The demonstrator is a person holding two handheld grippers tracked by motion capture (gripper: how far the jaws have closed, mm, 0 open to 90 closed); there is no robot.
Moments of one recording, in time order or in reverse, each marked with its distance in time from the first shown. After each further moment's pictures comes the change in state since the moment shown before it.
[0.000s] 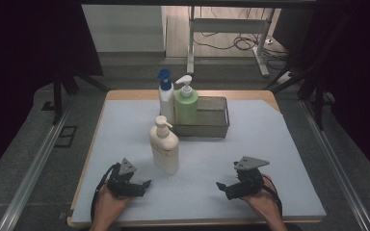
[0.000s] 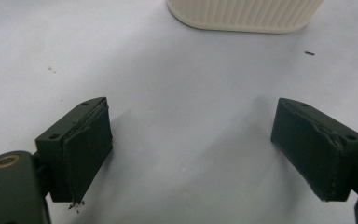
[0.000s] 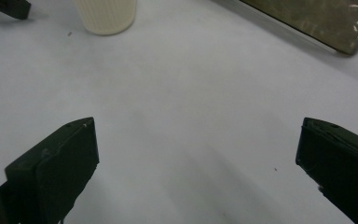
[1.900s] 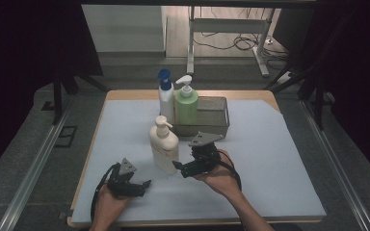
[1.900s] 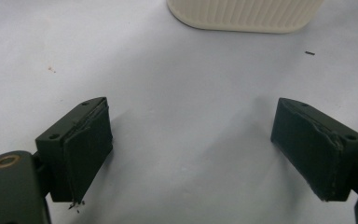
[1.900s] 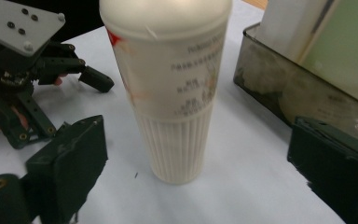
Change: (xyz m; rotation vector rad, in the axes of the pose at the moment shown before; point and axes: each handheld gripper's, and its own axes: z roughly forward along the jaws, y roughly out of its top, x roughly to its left) left arm 0.000 0.000 0.000 0.000 0.000 -0.002; right arm 0.061 0.122 0.051 -0.094 0.076 -0.065
